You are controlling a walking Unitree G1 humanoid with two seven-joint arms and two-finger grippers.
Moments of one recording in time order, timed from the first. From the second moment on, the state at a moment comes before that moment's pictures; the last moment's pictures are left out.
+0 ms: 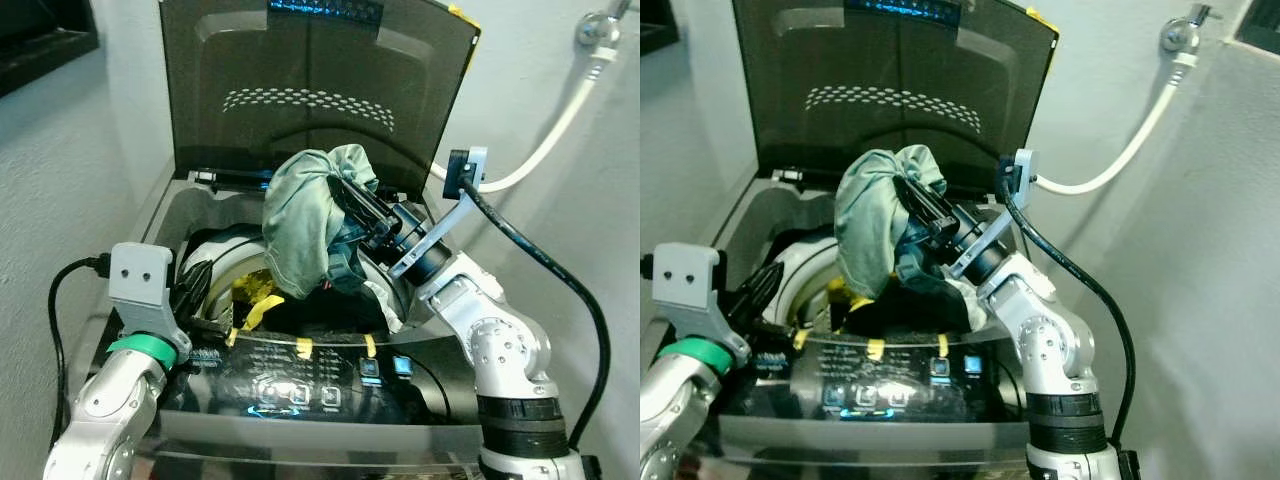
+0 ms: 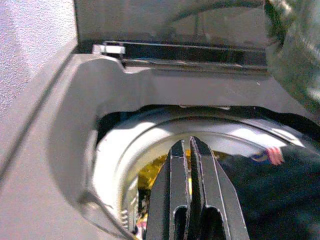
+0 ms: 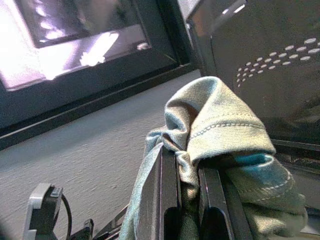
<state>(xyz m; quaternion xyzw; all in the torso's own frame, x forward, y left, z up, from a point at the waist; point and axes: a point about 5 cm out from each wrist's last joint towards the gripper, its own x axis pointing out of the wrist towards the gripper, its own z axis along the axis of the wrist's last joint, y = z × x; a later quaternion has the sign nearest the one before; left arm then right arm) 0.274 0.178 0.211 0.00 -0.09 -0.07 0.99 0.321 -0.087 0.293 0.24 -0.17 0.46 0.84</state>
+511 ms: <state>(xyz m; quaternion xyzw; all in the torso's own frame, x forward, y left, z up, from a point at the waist) 0.275 0.169 0.209 -0.02 -0.09 -0.09 0.99 0.322 -0.095 0.291 0.23 -0.17 0.45 0.85</state>
